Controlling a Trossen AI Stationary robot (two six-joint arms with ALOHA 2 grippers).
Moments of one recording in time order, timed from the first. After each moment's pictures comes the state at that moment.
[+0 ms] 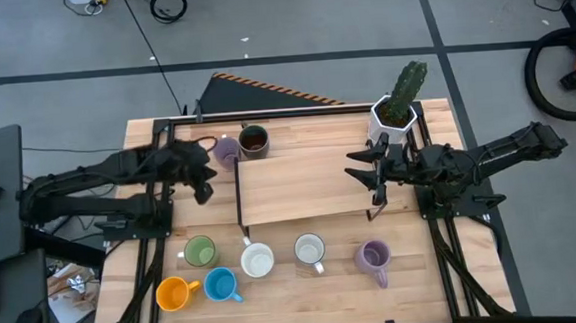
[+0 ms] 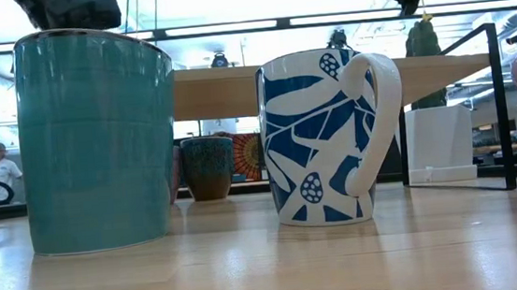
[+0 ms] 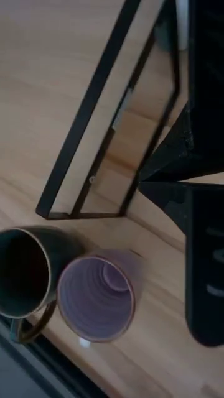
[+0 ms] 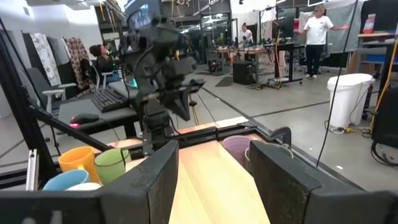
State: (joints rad) left arm 0.25 0.86 0.86 -0.85 -0.10 -0.21; right arm 0.18 0.76 0.49 0.33 0.43 0.08
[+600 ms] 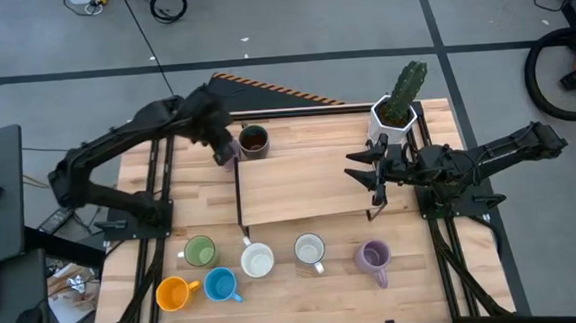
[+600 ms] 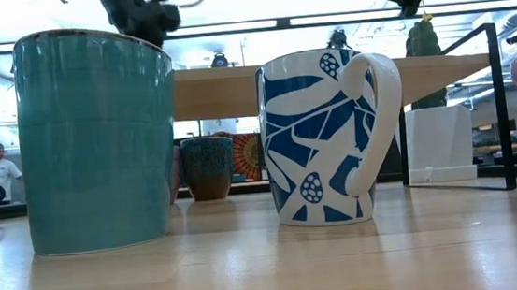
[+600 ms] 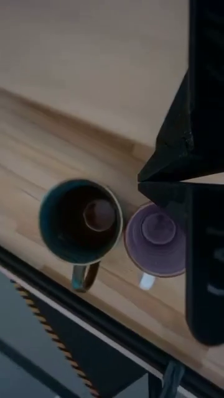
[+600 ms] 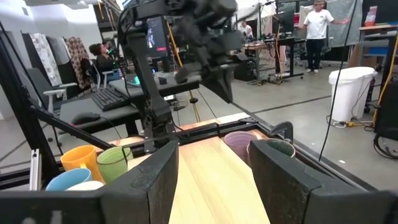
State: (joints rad) left arm 0.54 1.34 1.31 -0.98 0.02 0.05; right arm 0.18 0.77 0.49 0.32 0.43 0.11
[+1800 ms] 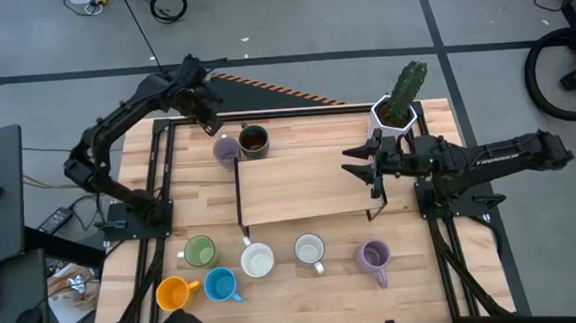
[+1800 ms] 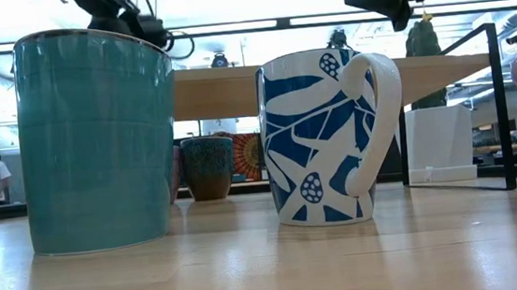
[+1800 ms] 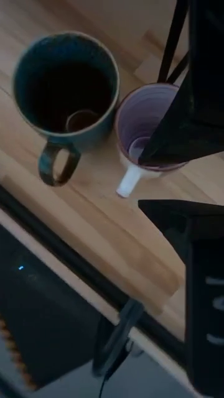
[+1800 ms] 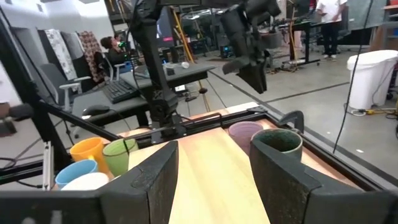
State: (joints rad) left arm 0.92 1.51 1.36 -1.01 0.12 0.20; right arm -0.01 0.77 0.49 0.28 0.18 0.16
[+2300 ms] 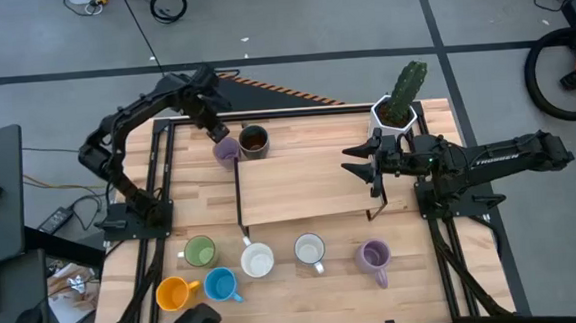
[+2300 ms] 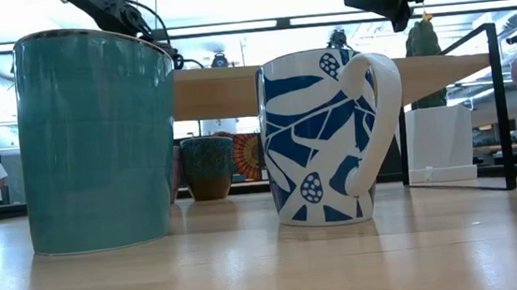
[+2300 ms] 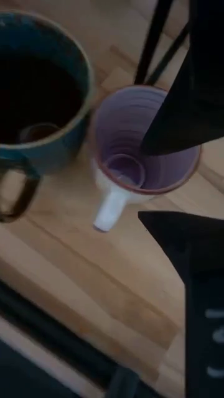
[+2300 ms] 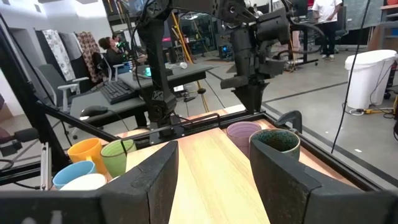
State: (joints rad) left arm 0.91 1.65 1.35 -1.08 0.20 0.25; right arm -0.02 0.77 0.48 0.28 0.18 0.17
